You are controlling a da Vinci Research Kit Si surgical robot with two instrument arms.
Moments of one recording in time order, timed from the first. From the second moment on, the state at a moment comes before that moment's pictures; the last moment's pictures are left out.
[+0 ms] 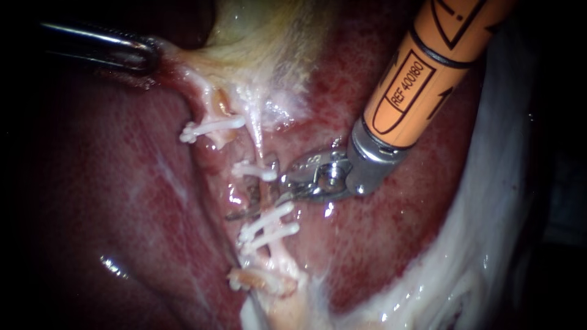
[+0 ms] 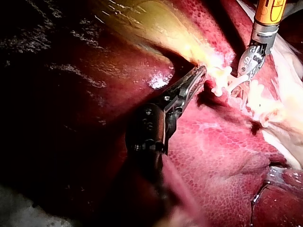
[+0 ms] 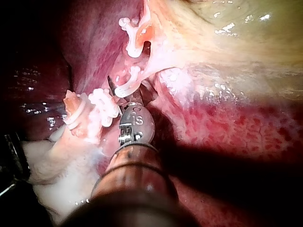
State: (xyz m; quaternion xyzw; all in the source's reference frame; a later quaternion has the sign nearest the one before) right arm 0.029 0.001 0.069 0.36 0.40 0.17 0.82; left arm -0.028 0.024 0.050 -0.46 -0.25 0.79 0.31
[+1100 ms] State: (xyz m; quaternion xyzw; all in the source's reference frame) right arm 0.025 0.002 0.071 0.37 0.42 0.17 0.81; left arm -0.028 0.024 0.050 -0.46 -0.25 0.79 0.31
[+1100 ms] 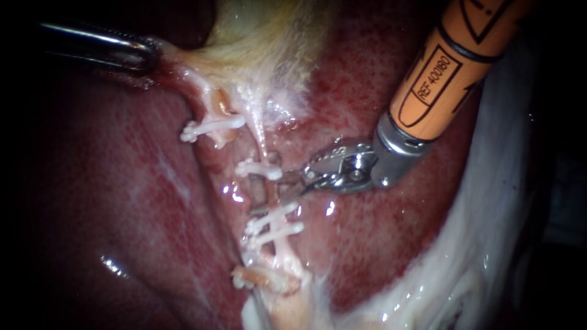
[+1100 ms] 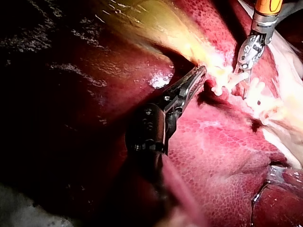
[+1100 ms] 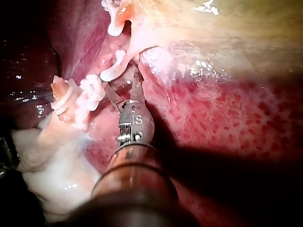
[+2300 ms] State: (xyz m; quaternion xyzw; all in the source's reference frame) right arm 0.022 0.002 0.066 0.47 0.41 0.16 0.76; left arm -0.027 0.024 0.050 -0.46 -0.25 0.79 0.31
